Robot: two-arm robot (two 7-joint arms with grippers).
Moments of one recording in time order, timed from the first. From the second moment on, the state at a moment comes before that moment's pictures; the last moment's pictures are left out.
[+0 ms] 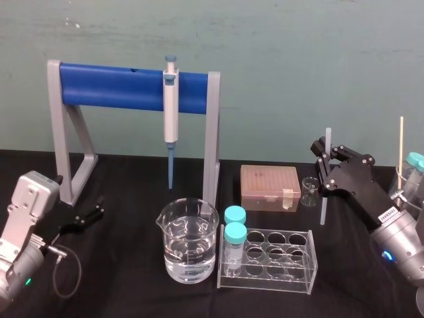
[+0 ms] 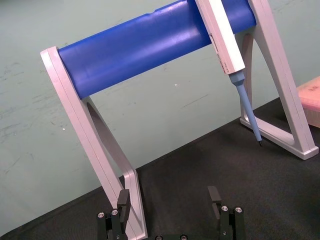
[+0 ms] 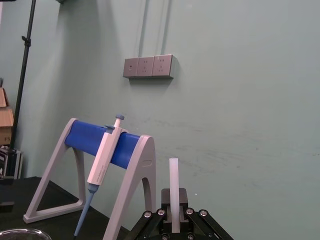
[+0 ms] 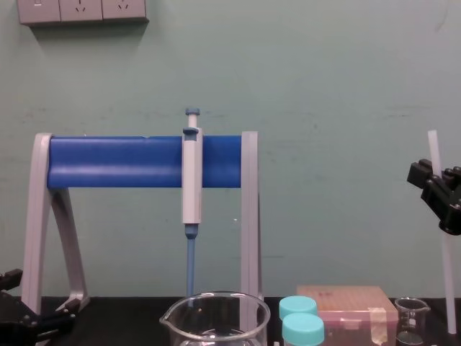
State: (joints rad) left arm -0.20 0.60 0.45 -1.41 -0.25 -0.12 0.03; right arm 0.19 0.35 -0.18 -1.39 0.33 -0.45 0.45
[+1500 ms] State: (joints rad) left arm -0.20 0.60 0.45 -1.41 -0.25 -0.12 0.03; right arm 0.19 0.35 -0.18 -1.39 0.34 -0.47 0.50
